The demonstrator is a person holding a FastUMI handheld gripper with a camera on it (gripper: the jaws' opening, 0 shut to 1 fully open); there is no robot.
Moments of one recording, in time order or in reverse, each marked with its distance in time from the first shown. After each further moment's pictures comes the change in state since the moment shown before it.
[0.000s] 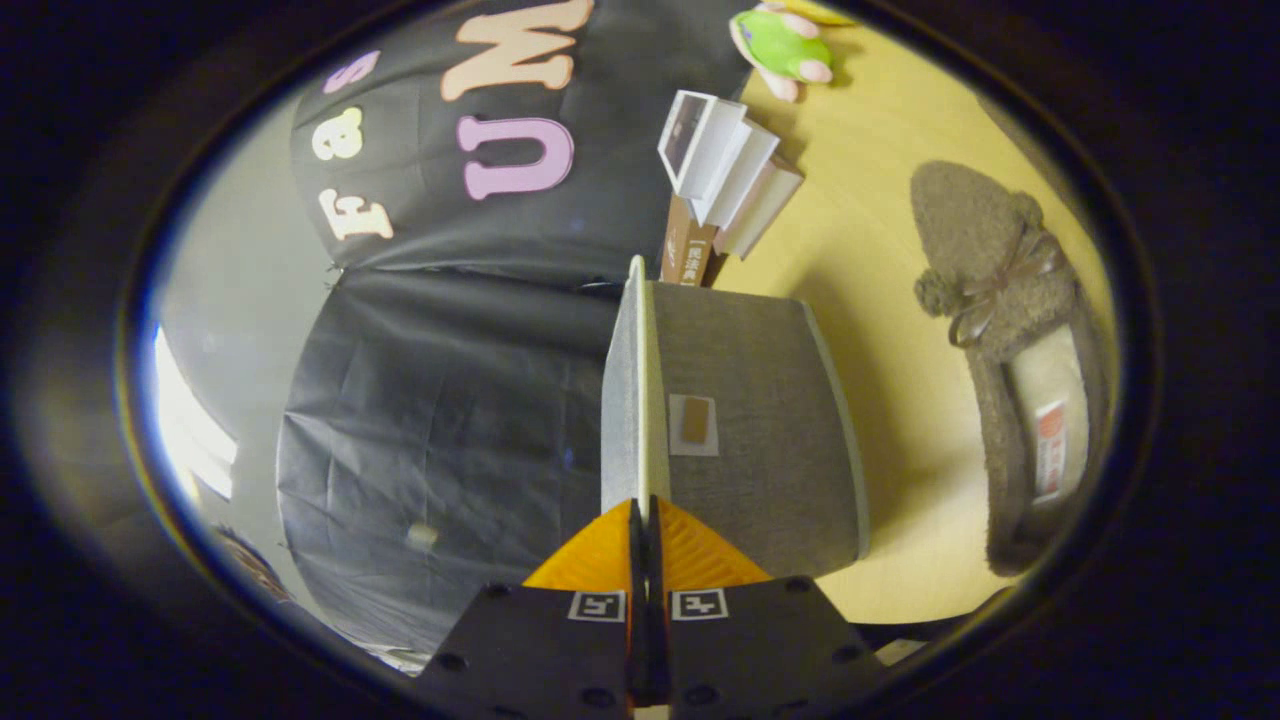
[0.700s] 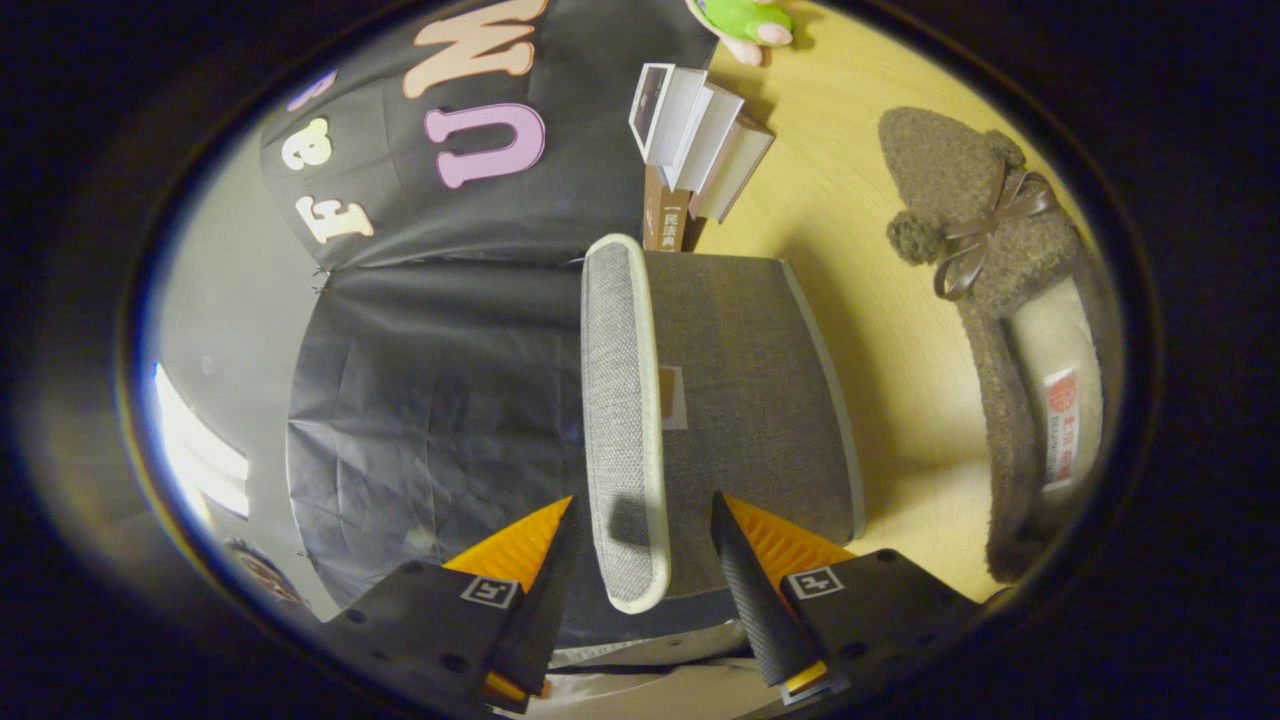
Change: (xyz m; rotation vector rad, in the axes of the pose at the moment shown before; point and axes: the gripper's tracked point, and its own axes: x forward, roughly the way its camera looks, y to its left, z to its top) arm 0.006 -0.036 -0.020 0.090 0.091 -0.021
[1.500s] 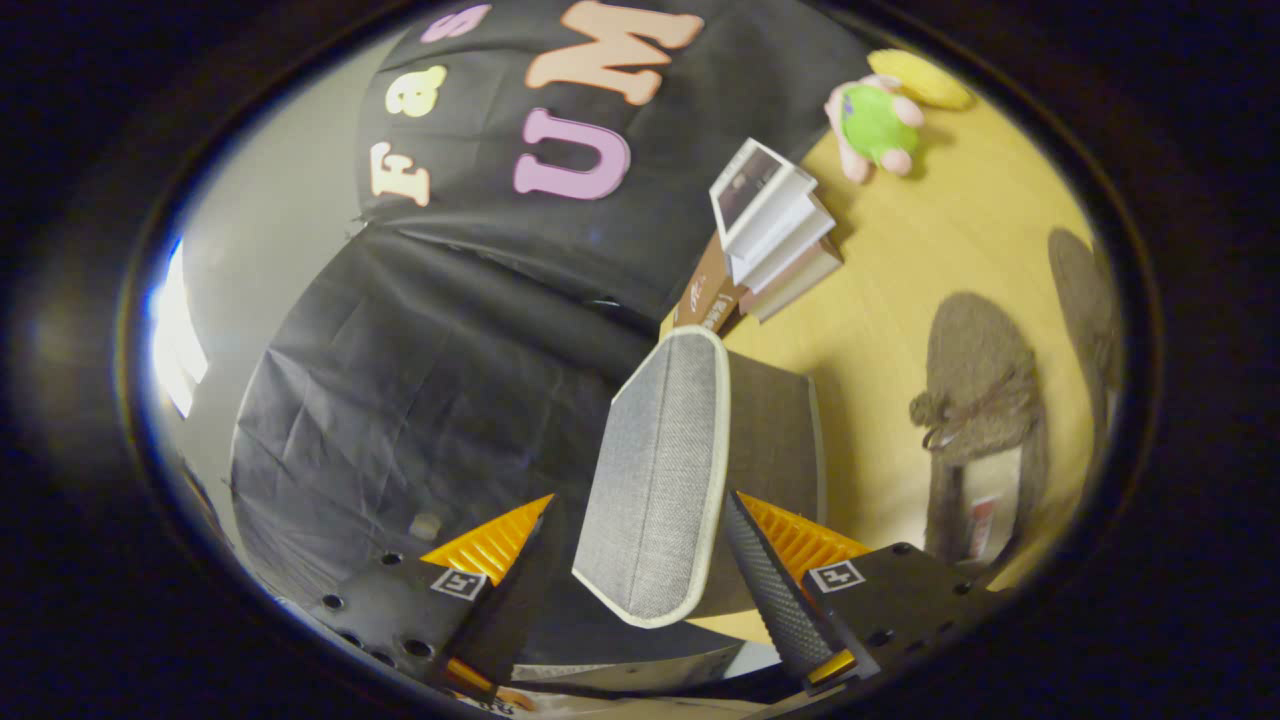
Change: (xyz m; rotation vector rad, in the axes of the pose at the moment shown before) arm -0.023 0.033 0.030 -0.184 -0.146 -0.035
